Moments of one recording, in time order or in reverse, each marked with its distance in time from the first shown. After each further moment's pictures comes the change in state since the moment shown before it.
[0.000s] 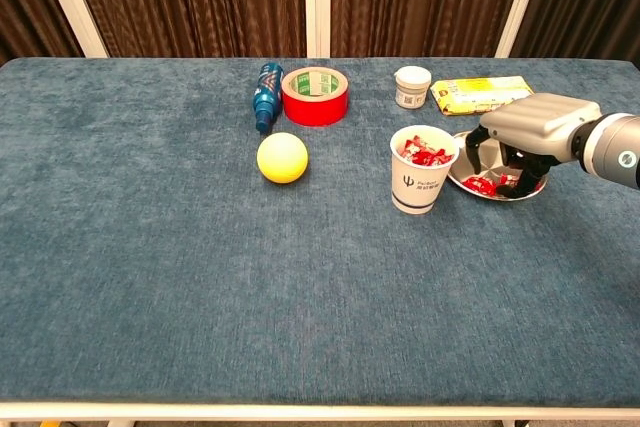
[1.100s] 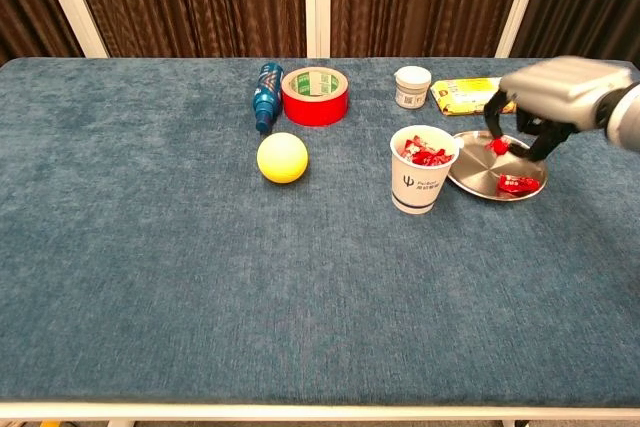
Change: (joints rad) left arm 0.000 0.000 -0.003 0.004 0.006 0.004 -0.007; right arm -0.029 0.071 0.029 -0.078 -0.038 0.105 0.043
